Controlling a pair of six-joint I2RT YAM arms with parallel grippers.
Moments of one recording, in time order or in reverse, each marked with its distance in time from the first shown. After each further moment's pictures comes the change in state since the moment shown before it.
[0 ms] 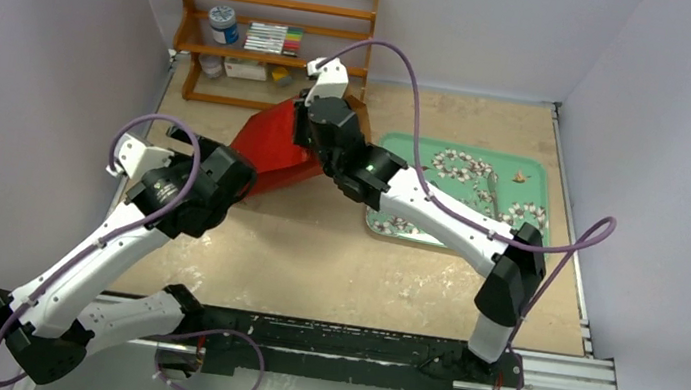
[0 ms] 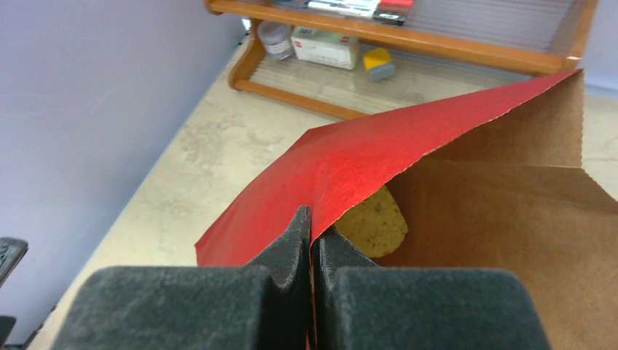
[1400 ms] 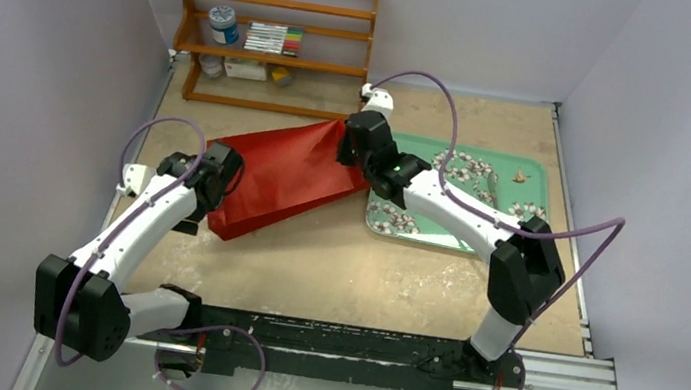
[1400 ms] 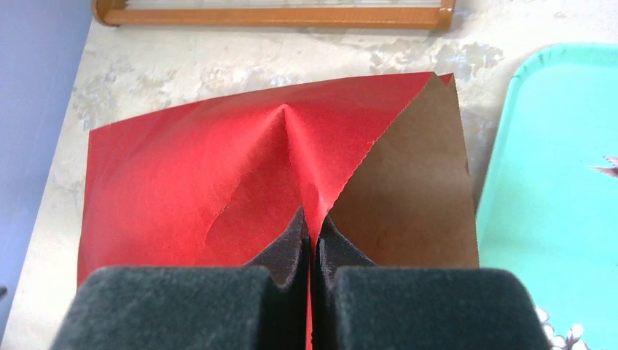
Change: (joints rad) left arm 0.381 0.208 -0.193 -0.001 0.364 -0.121; right arm -0.177 -0.056 -0.322 -0.011 -0.145 0.264
